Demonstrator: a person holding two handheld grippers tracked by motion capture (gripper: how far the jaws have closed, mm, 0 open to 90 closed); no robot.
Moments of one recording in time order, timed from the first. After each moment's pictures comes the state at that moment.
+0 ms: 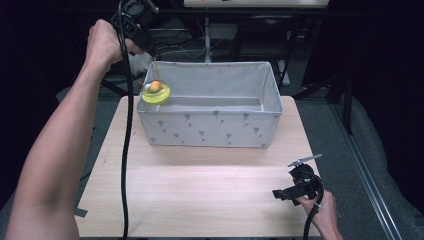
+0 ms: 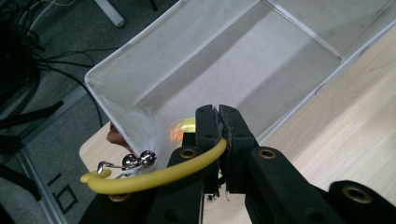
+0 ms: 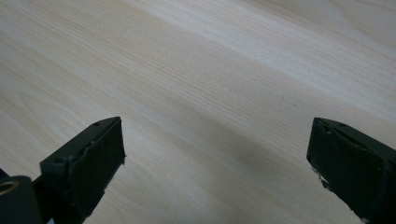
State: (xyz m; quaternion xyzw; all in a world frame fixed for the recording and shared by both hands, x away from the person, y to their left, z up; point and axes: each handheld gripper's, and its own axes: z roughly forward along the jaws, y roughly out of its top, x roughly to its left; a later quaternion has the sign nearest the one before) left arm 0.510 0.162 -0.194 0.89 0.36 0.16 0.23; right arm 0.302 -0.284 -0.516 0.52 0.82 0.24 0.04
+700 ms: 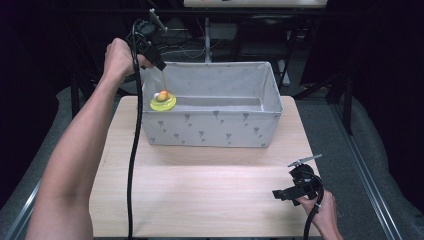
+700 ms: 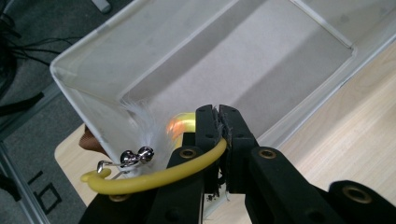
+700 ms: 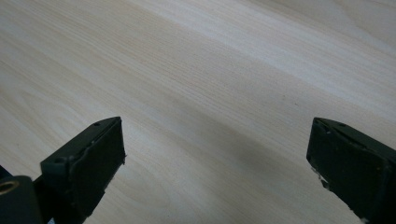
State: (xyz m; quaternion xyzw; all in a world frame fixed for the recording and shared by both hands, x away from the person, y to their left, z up) left arm 0.535 0.157 -0.248 0.89 0.37 0.14 0.22; right arm 0.302 -0.284 -0.516 0.52 0.82 0.24 0.04
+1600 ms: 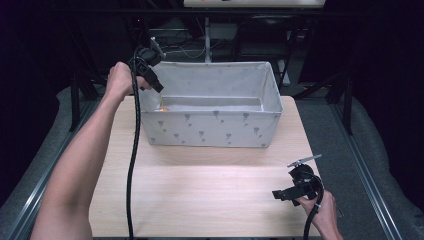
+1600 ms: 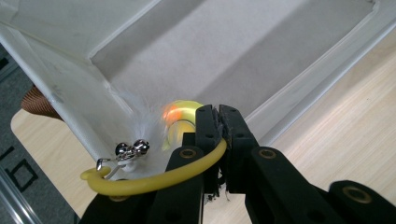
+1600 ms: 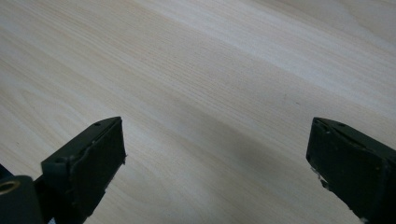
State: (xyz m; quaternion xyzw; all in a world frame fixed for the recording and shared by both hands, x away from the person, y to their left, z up) left arm 0.539 0.173 -0.312 0.90 0.39 0.08 0.18; right arm 0.302 -0.283 -0.517 0.52 0.82 0.24 0.04
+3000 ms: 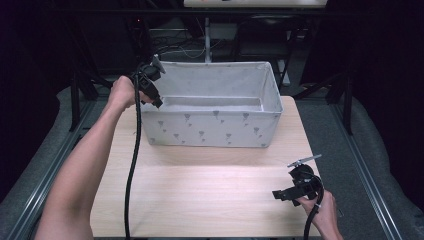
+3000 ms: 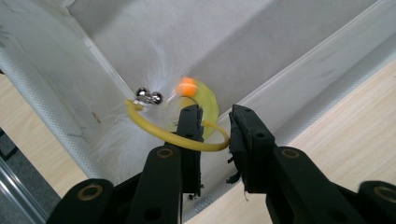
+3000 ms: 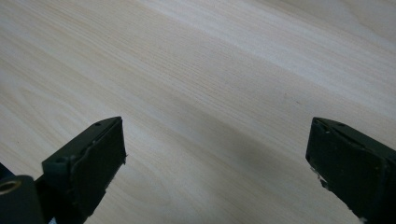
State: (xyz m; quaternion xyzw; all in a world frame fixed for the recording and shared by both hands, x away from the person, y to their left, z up) left arm 0.543 0.179 -0.351 0.90 0.42 0.05 0.14; right arm 0.302 -0.283 -0.517 0.52 0.82 0.24 0.04
